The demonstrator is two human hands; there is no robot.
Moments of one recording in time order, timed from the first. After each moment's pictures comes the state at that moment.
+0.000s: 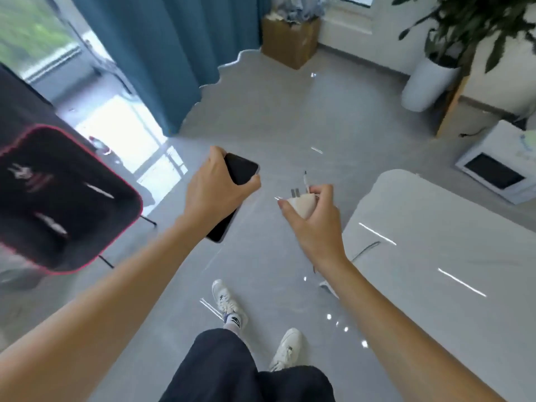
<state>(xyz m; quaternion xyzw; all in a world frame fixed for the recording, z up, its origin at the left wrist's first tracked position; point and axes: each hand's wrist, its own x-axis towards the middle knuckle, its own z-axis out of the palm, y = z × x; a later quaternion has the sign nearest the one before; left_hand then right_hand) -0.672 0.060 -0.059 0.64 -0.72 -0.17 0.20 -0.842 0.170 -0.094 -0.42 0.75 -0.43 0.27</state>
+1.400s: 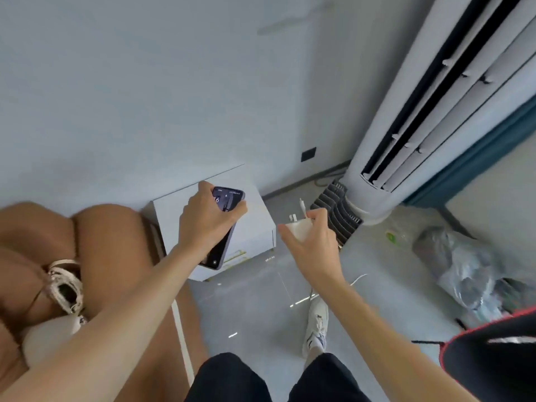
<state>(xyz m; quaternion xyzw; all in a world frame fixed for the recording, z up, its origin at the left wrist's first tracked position) 0.194 0.660 -0.144 0.90 0.29 0.06 0.32 0.199 0.433 -0.158 -0.88 0.02 0.11 0.46</state>
